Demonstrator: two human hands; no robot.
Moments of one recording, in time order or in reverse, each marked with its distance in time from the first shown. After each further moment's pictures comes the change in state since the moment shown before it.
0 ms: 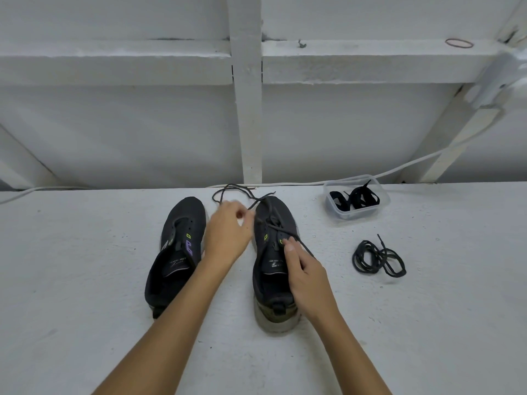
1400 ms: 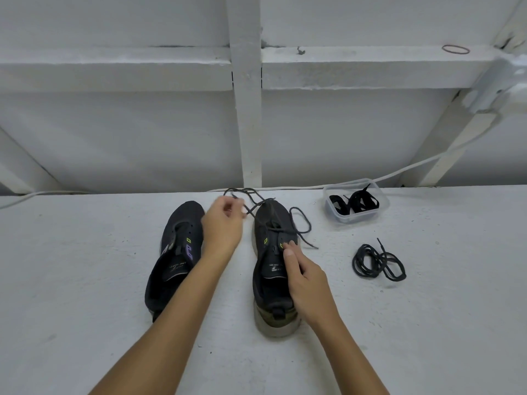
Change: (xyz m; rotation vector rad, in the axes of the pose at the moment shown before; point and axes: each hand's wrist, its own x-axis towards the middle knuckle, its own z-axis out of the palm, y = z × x) left_hand 0.016 0.003 0.000 -0.519 0.085 -0.274; right_hand -0.004 -0.007 -0.002 -0.003 -0.017 -0.018
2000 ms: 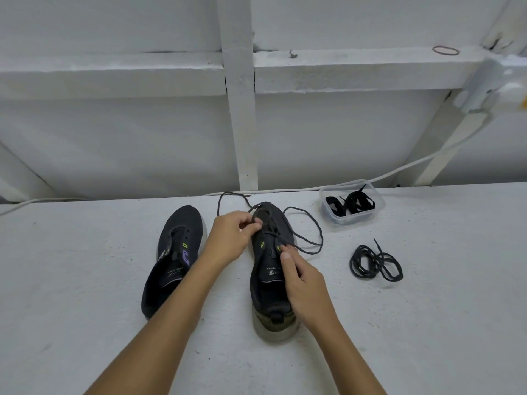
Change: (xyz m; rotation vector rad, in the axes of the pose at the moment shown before) left_hand -0.002 -0.001 -0.004 0.302 -0.390 0.195; right_hand 0.003 0.005 0.001 0.029 -0.002 0.017
